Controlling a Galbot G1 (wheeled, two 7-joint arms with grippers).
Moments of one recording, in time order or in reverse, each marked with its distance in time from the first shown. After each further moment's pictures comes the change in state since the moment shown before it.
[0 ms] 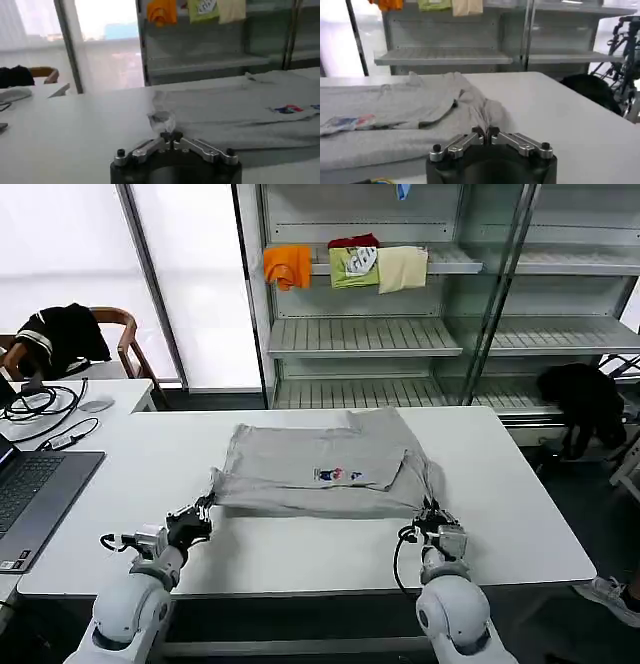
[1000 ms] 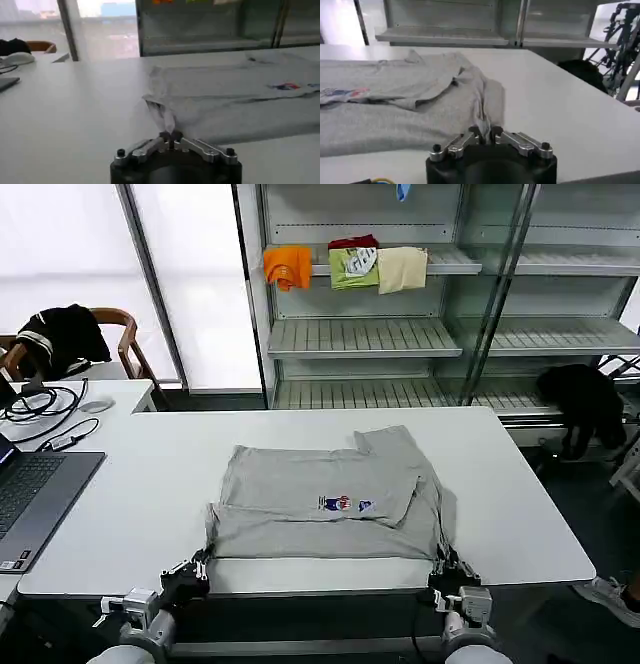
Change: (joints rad) left arm 0.286 -0.062 -0.058 -0.170 0.019 -0.011 0.005; right arm -0.236 -0.077 0.062 0.153 0.027 0.042 0.004
